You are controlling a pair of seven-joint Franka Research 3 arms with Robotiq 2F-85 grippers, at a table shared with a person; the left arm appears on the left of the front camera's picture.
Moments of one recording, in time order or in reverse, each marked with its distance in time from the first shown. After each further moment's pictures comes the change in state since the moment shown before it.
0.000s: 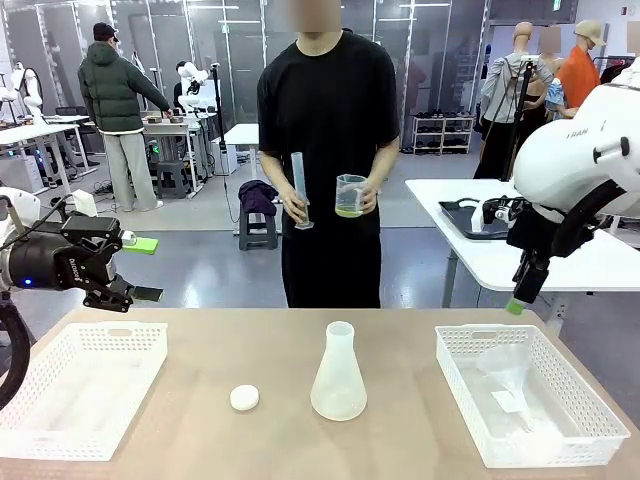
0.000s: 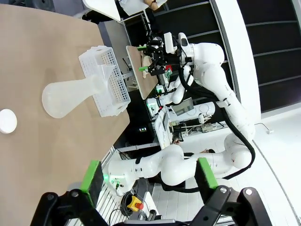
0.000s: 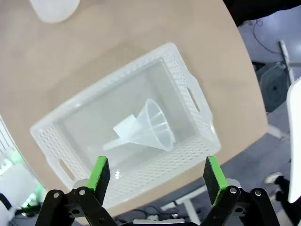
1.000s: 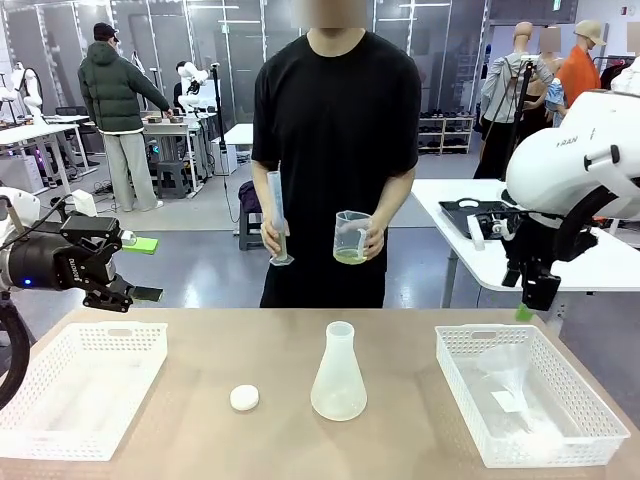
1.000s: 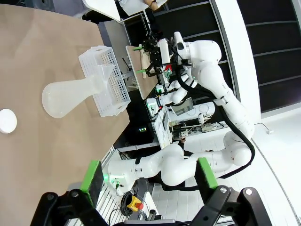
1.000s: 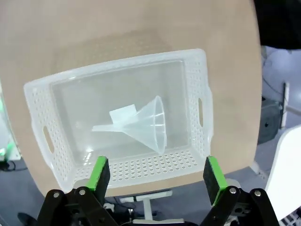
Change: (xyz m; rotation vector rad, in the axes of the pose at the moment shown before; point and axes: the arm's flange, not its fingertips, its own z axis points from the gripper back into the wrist) left arm 0.000 0.000 0.000 -0.001 0.000 0.000; right arm 0.003 -0.002 -0.018 0.065 0.037 0.351
